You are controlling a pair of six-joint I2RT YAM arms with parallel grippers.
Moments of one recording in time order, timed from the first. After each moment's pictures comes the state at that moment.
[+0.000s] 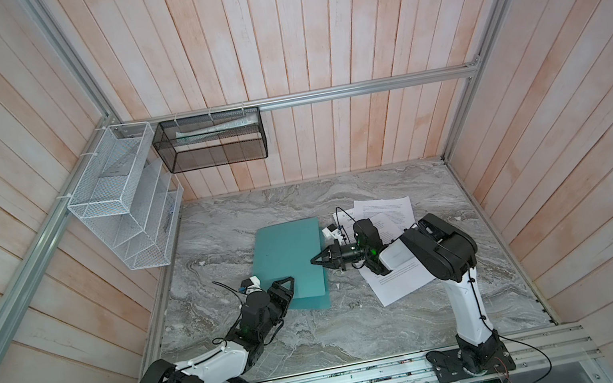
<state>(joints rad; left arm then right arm) -0.54 1.16 0.18 0.51 0.03 -1.29 0.58 2.15 0.95 0.91 -0.99 1.29</state>
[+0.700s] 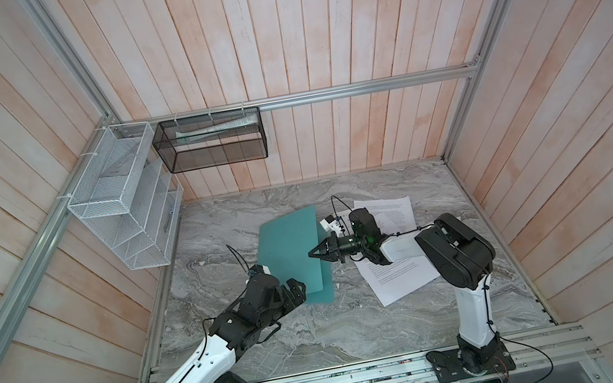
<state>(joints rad) -0.67 0.88 0.55 -0.42 0.00 -0.96 0.58 2.02 1.01 0.63 -0.94 1.19</state>
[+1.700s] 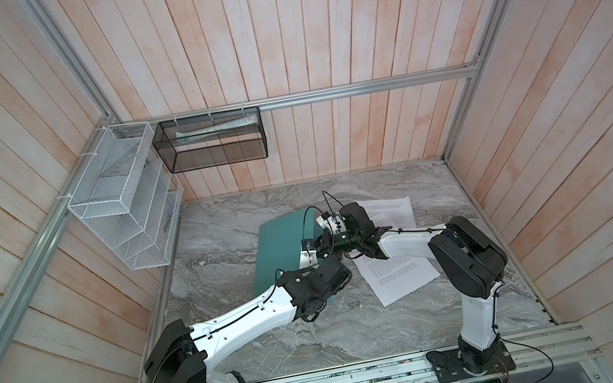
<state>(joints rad) -1.02 1.49 1.08 -0.75 -0.65 -0.74 0.64 1.91 1.11 0.30 -0.79 1.11</state>
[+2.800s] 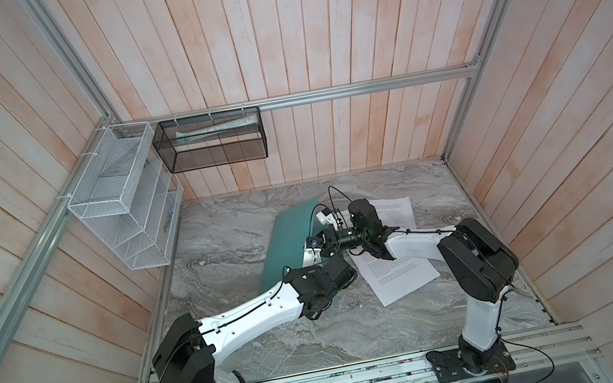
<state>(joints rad) -1.03 1.52 1.13 -0.78 -0.70 -0.71 0.59 1.85 1.05 0.49 -0.97 1.21</state>
